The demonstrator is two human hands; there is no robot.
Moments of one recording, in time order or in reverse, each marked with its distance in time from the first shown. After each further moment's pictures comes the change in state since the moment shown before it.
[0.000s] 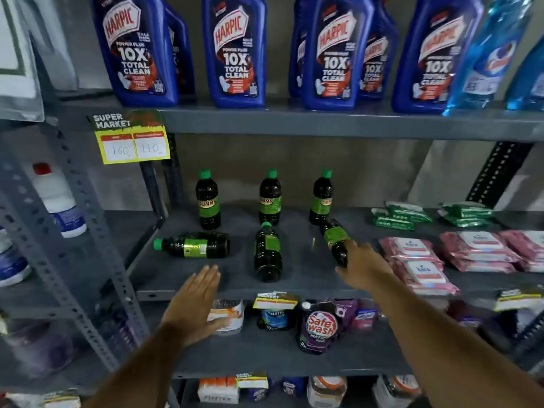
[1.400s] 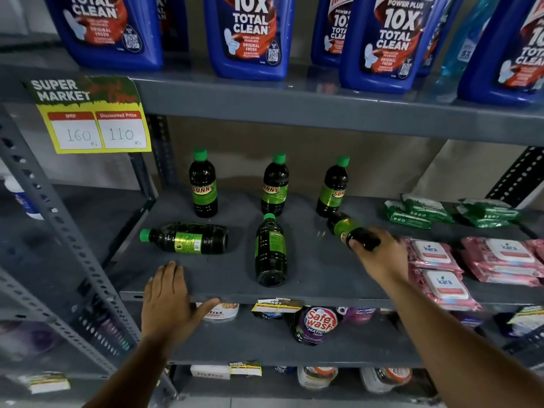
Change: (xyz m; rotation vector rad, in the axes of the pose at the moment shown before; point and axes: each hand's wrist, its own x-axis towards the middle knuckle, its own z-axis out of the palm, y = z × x) left_hand 0.014 -0.017 0.020 -0.158 0.115 -0.424; right_hand 0.057 0.017 0.016 0.371 0.302 0.149
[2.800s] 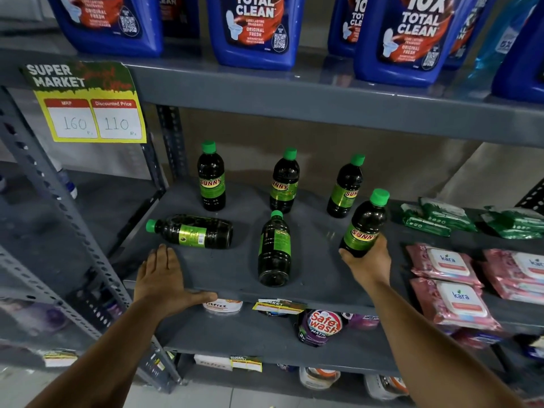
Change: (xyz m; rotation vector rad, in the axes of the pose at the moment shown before) left_hand 0.034 -0.011 -0.019 0.019 -0.274 -0.204; right_hand 0.020 0.021 0.066 0.334 -0.011 0.061
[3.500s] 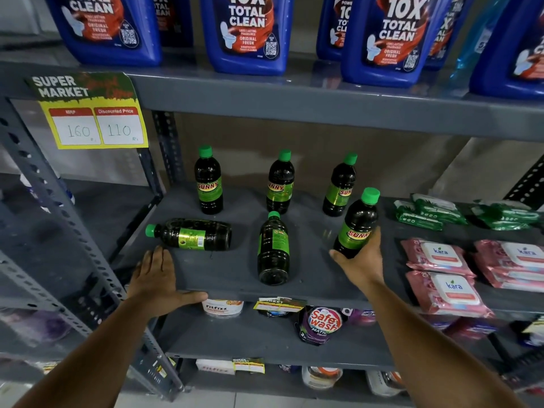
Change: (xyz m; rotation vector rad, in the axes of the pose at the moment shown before) left_hand 0.002 -0.013 -0.019 0.114 -0.112 0.072; right_hand -0.017 -0.010 -0.001 -0.010 -0.026 0.012
